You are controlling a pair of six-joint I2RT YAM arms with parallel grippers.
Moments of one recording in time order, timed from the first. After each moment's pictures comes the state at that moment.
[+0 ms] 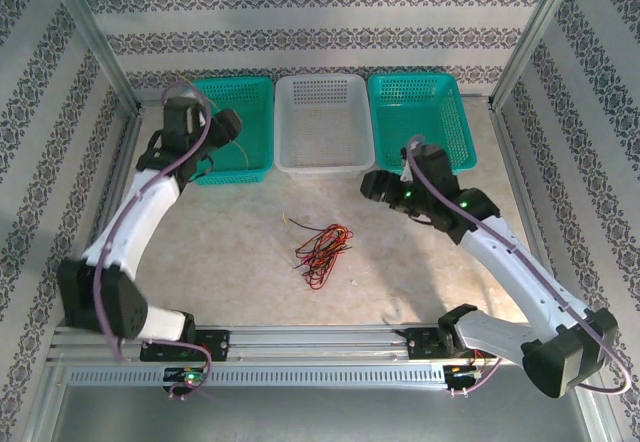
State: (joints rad) left arm -0.12 1.34 1.21 -0.38 0.05 -0.62; right arm 0.50 1.10 1.02 -0.68 -0.13 0.73
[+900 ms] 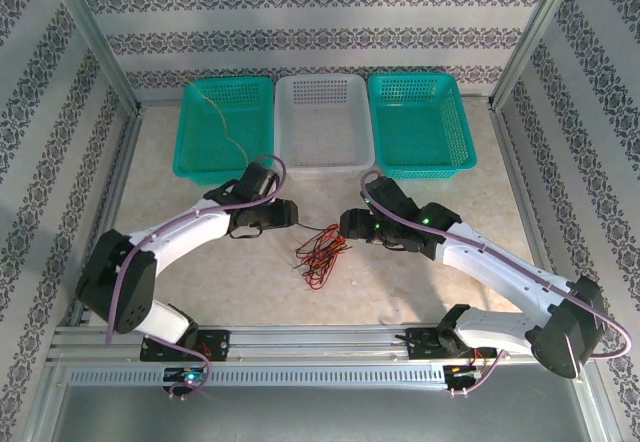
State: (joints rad) left arm -0.52 1.51 0.96 -0.44 0.17 -0.61; right arm 0.75 1.17 0.94 -0.72 0.01 0.81
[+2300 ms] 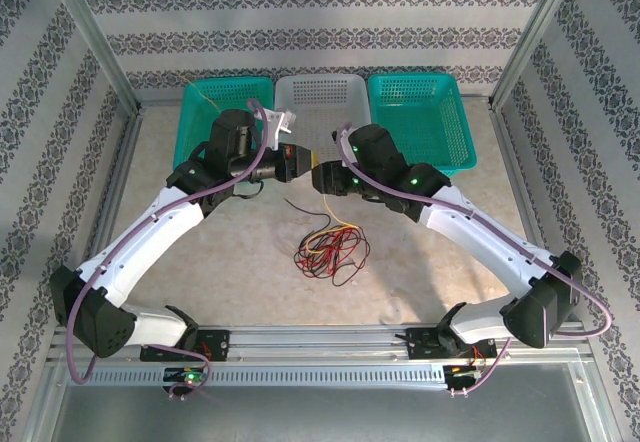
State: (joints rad) left arm -0.52 1.34 1.31 -0.38 0.50 -0.51; right arm 0.71 1.38 1.32 -0.58 -0.12 0.48
